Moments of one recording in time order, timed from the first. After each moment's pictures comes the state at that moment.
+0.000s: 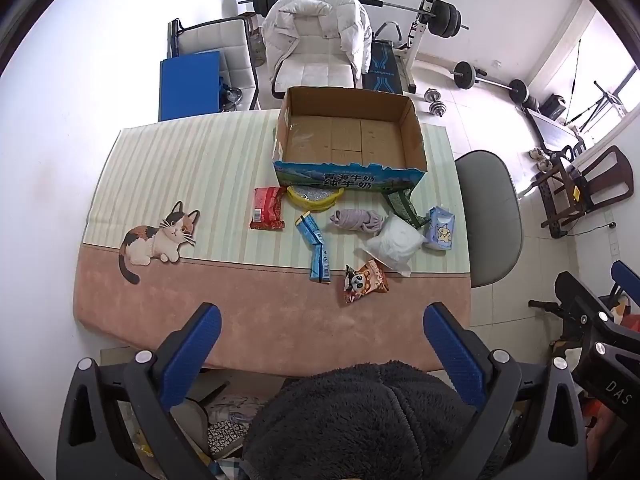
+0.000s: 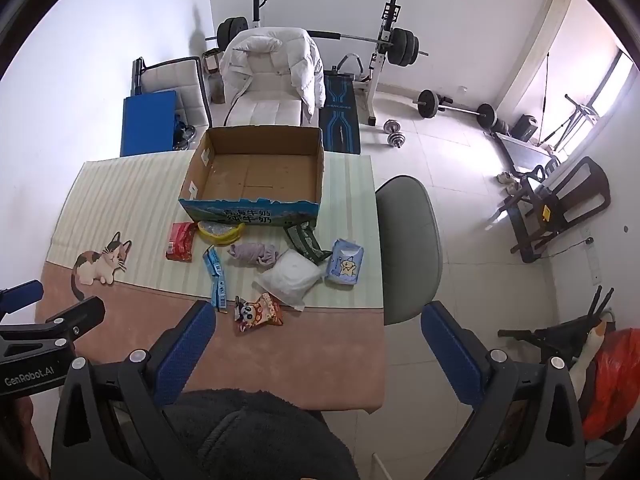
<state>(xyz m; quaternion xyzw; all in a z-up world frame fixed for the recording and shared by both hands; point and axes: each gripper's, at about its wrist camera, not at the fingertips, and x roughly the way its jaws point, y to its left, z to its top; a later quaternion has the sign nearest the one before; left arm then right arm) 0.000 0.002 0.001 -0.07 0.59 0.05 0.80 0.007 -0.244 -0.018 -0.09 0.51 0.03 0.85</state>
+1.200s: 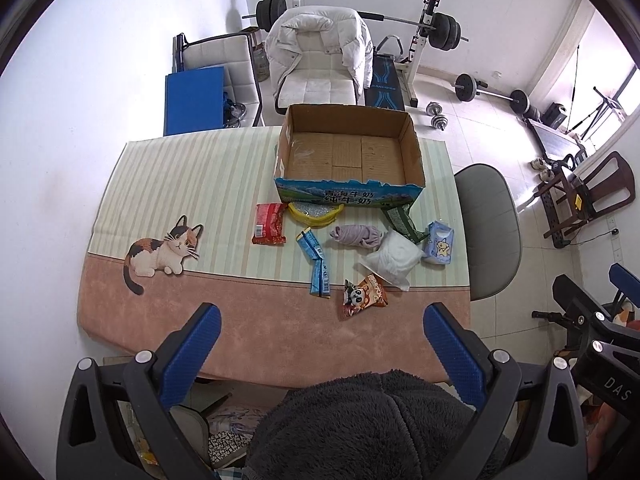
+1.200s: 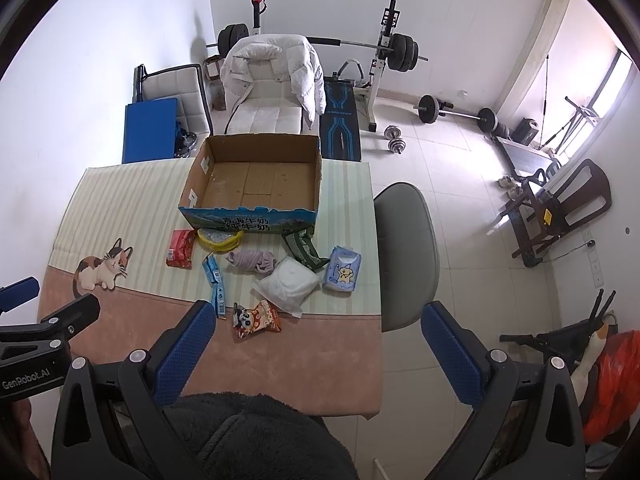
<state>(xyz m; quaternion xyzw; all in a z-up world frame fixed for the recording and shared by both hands) 0.003 -0.006 0.014 -0.06 0.57 0.06 0.82 0.012 -0.253 -0.008 -0.09 0.51 0.04 0.85</state>
